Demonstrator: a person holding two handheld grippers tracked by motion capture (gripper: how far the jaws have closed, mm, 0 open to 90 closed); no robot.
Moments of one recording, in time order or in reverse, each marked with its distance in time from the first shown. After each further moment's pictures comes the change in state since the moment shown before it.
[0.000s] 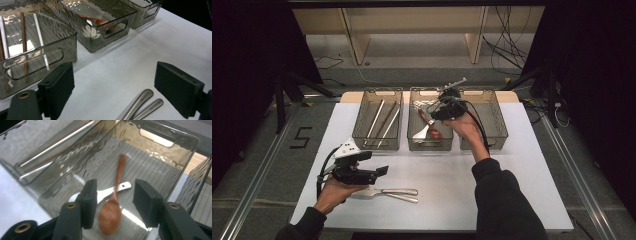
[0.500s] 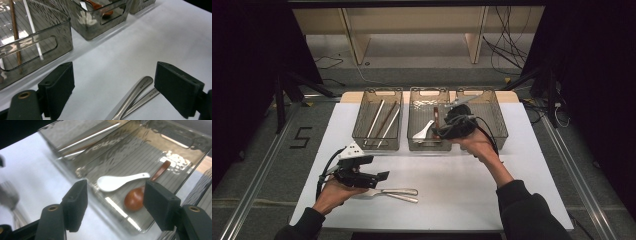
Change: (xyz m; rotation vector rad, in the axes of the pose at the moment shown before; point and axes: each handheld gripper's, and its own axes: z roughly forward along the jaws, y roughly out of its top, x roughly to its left) left arm -0.003 -0.003 0.005 0.104 -0.016 0.033; right arm 0.026 -0.046 -0.051 -0.077 0.110 -0.089
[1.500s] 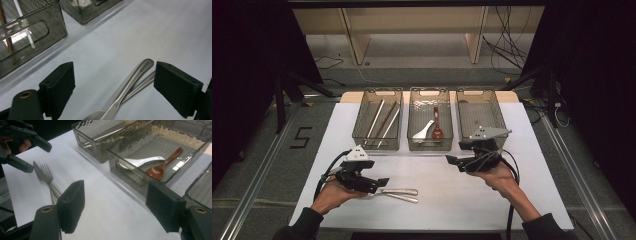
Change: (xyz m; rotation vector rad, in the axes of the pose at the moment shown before) left arm -0.002 -0.002 0.004 0.112 -0.009 0.058; right arm 0.025 -0.077 -0.056 -0.118 0.081 0.017
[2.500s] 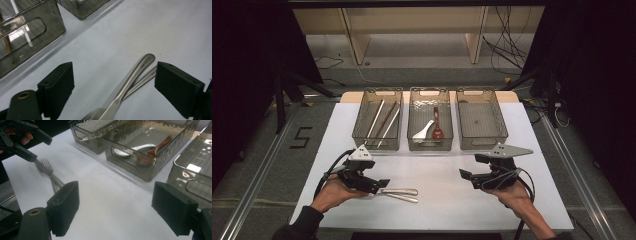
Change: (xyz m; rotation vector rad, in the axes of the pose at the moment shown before) left arm -0.003 0.005 0.004 0.070 0.002 0.031; right arm 0.004 -0.045 -0.031 -0.042 -0.039 0.059
